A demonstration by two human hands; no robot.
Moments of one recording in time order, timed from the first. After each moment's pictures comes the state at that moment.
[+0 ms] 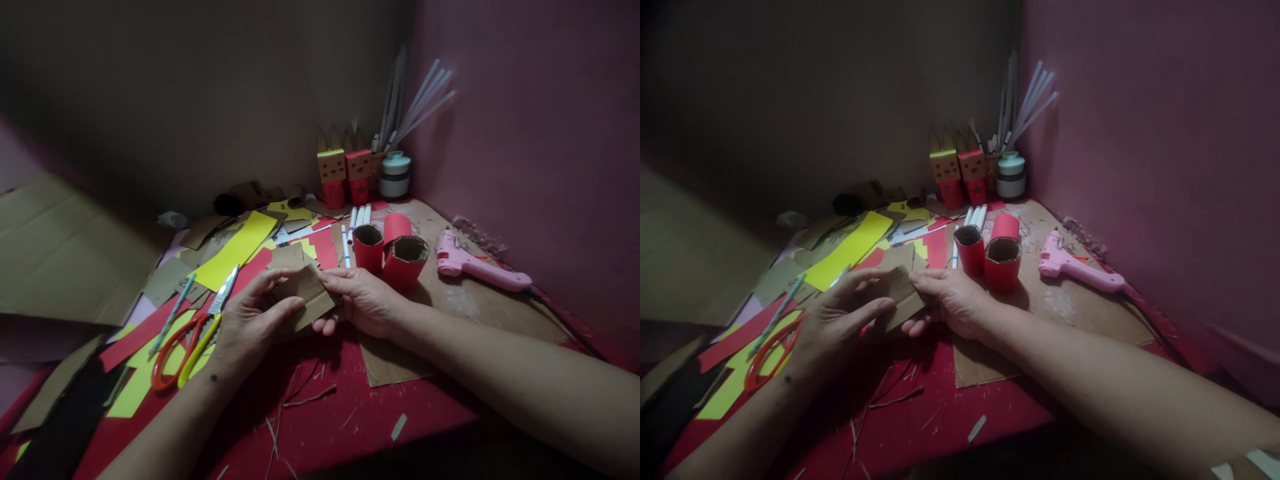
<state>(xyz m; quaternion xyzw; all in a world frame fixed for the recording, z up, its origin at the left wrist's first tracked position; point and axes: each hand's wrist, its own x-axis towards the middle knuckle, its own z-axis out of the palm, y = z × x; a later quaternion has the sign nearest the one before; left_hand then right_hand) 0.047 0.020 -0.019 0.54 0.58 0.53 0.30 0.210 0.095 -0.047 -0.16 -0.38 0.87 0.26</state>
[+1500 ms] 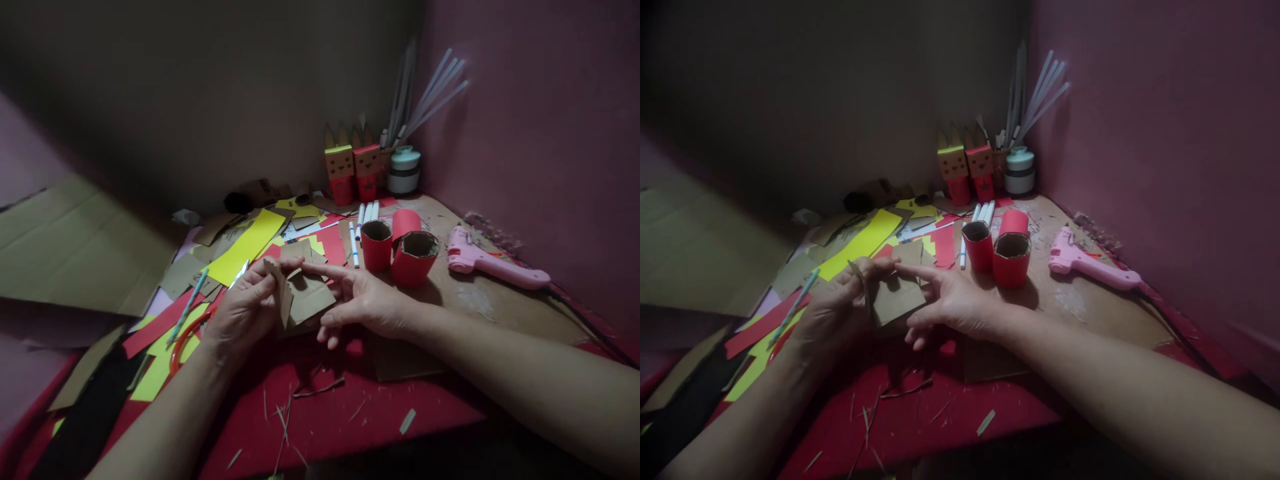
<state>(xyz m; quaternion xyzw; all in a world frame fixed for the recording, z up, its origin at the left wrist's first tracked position) 0.026 0.030 -0.019 0.38 0.39 0.59 0.60 0.215 0.089 -0.046 -0.08 -0.49 0.84 0.22</state>
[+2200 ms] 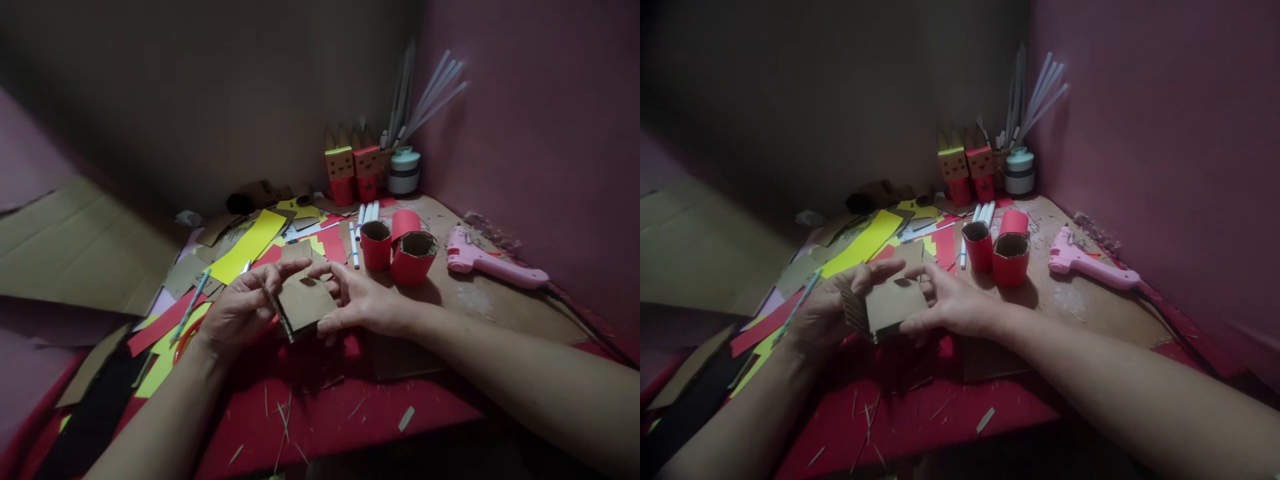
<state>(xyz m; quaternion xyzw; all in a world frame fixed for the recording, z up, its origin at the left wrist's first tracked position) 0.010 0.028 -0.018 0.46 0.37 0.53 0.60 0.215 0.090 -0.046 -0.10 -0.56 0.80 0.22</state>
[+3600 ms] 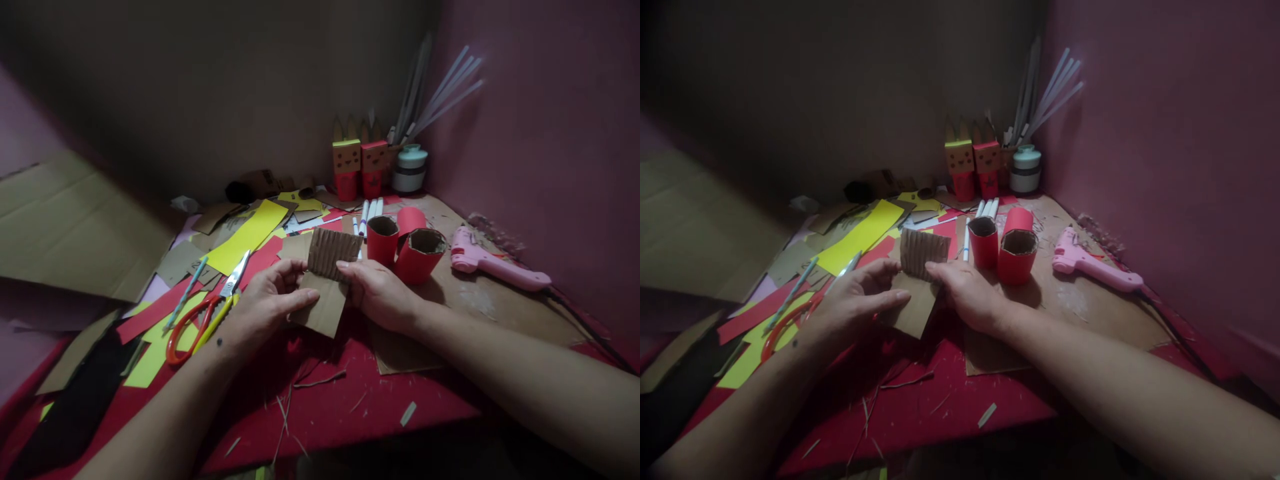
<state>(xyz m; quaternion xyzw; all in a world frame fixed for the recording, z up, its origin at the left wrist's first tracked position) 0.042 0.023 -0.018 0.47 0.52 0.48 0.53 0.211 0.089 -0.054 -0.18 -0.46 0.81 0.33</state>
